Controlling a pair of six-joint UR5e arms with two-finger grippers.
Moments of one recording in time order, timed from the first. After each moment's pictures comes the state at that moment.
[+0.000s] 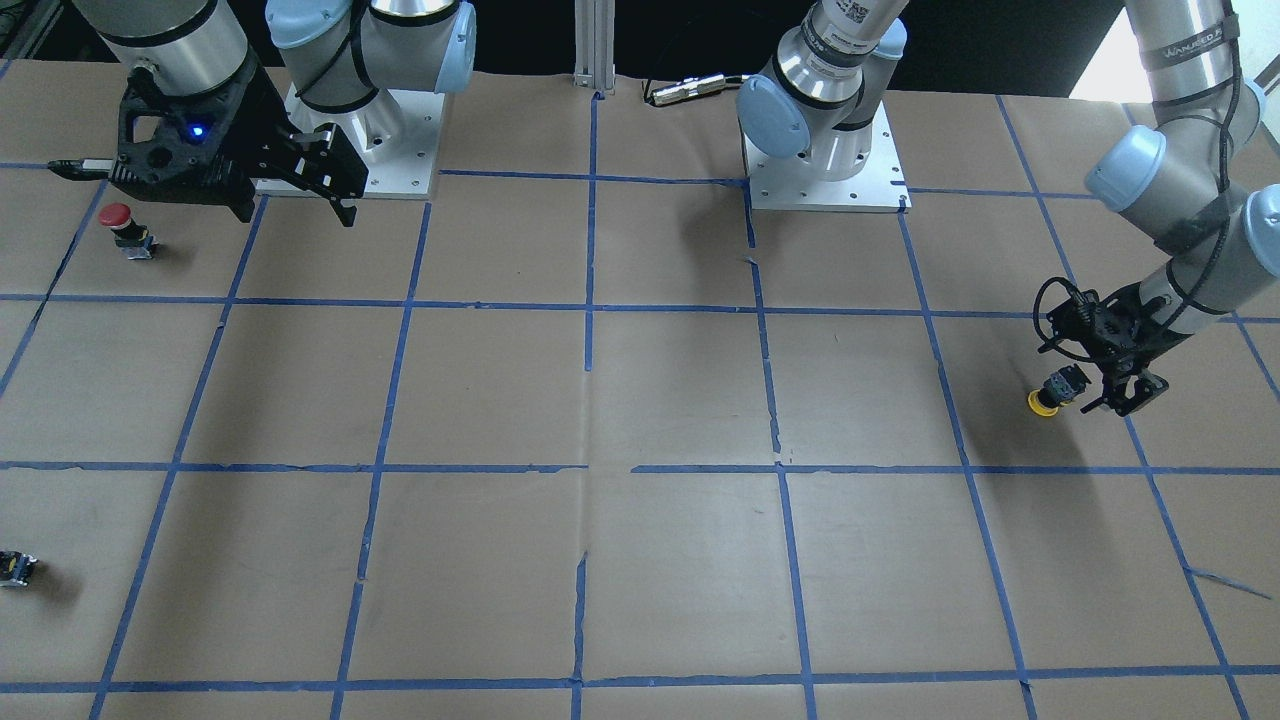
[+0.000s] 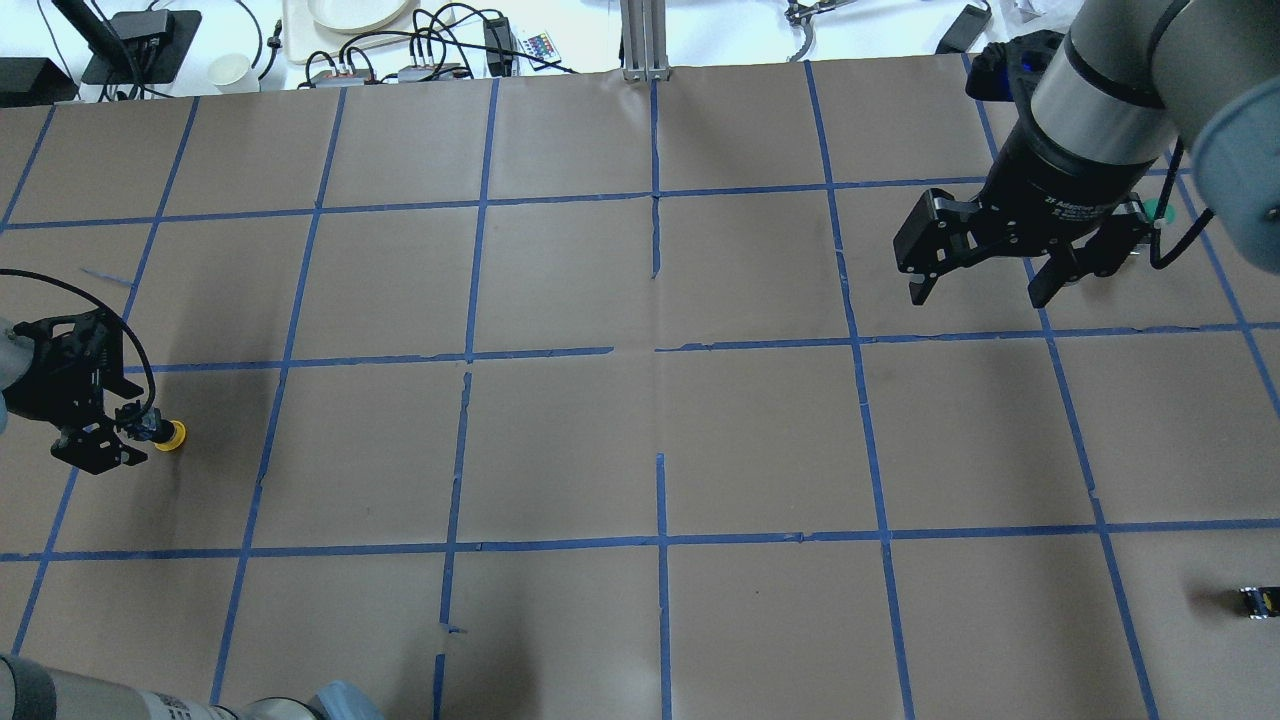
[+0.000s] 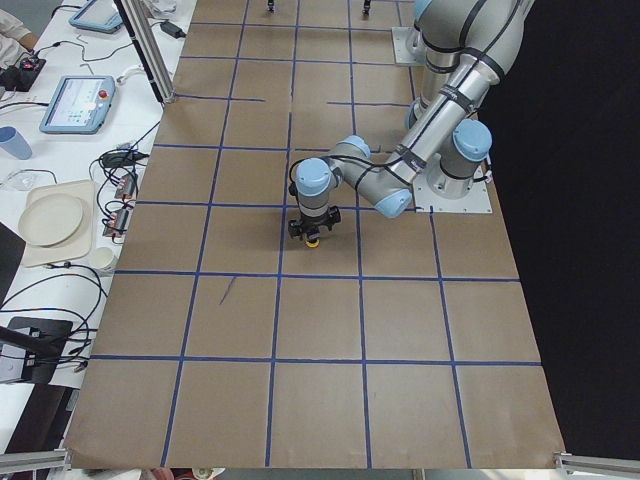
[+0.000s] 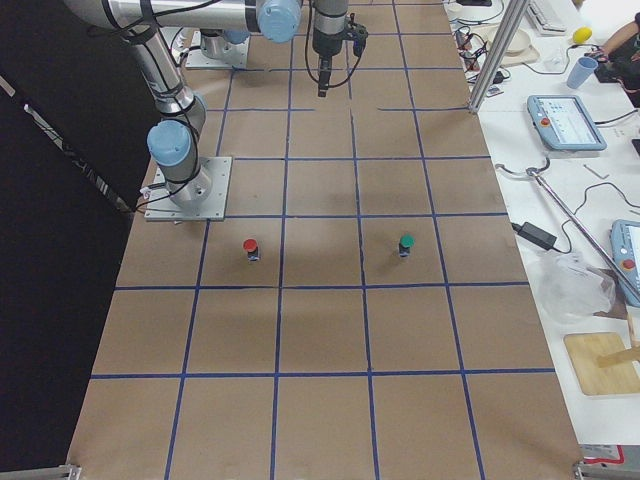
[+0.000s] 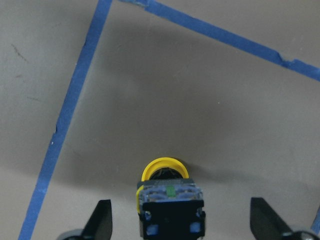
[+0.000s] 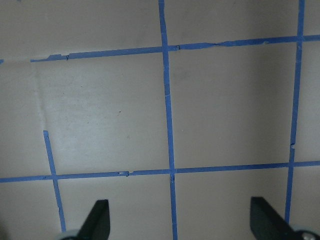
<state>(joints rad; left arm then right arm) -0.81 -1.83 -2.01 -0.93 1.54 1.96 1.52 -1.67 1.68 -1.51 -1.54 0.00</state>
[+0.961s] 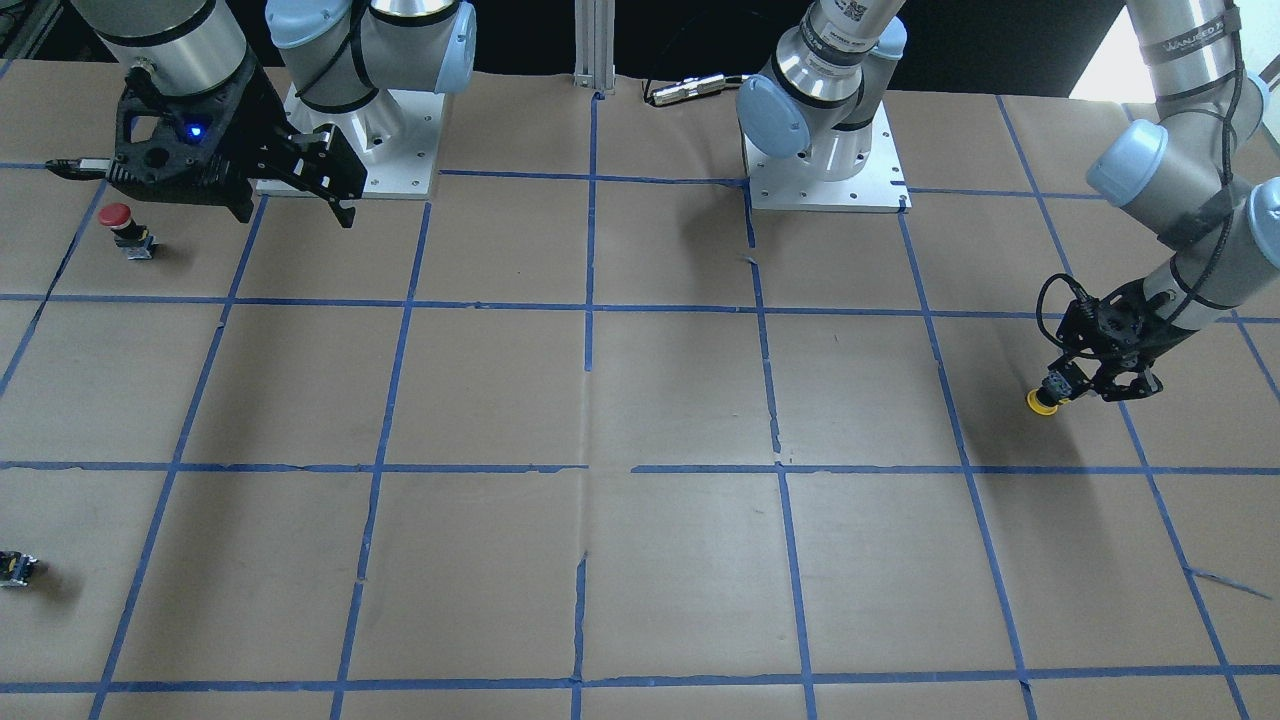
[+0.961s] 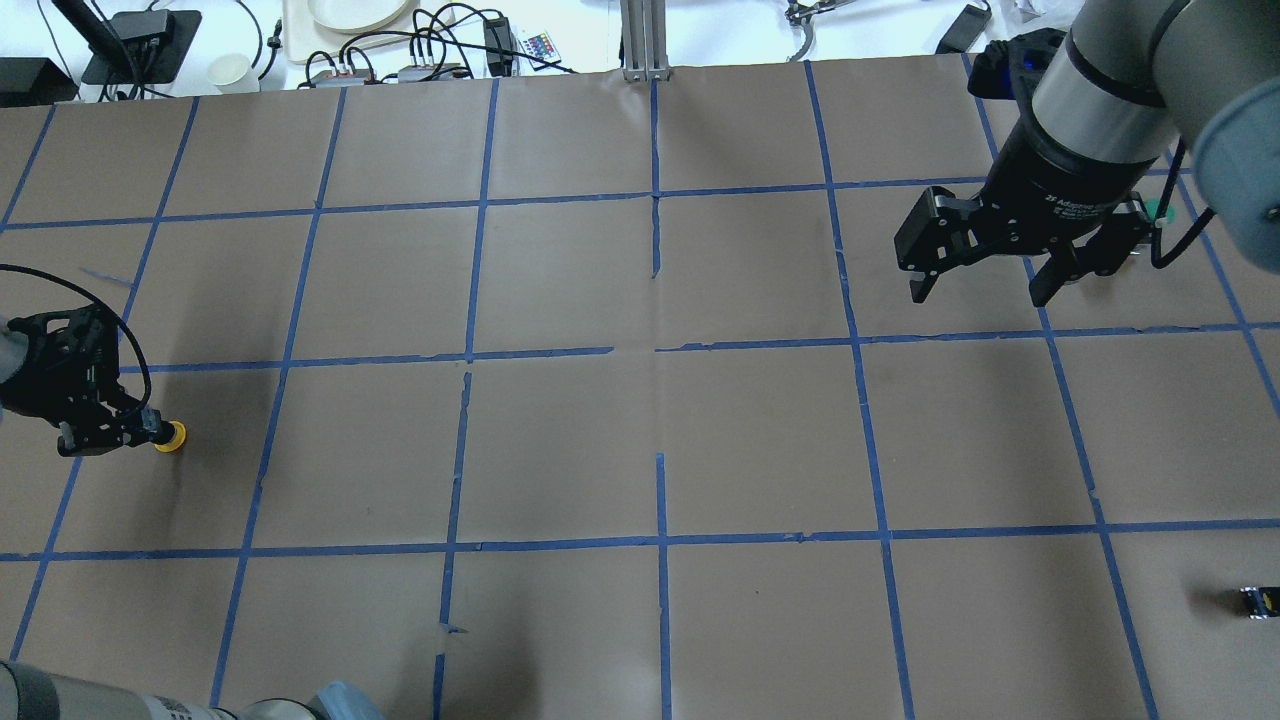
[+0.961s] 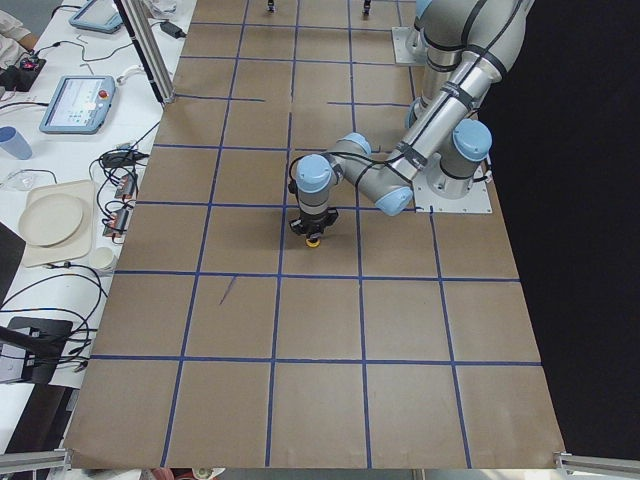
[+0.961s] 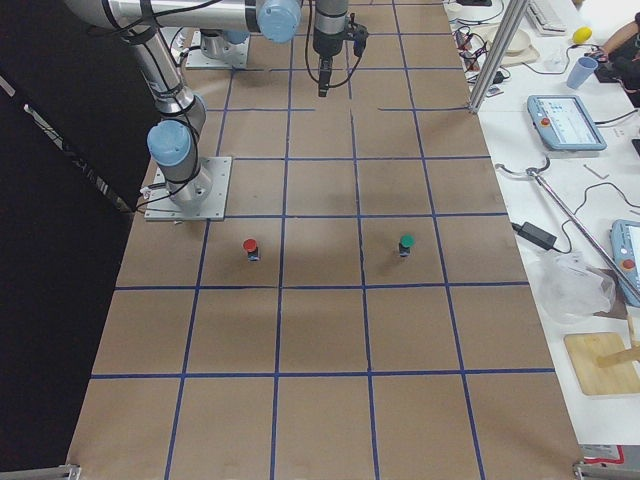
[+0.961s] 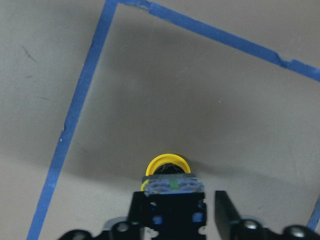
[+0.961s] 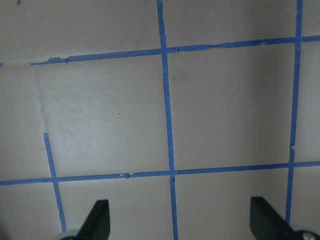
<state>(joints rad) -0.82 -1.81 -2.01 -0.93 1.54 1.96 1.52 -1.67 1.68 -1.51 -1.54 0.01</state>
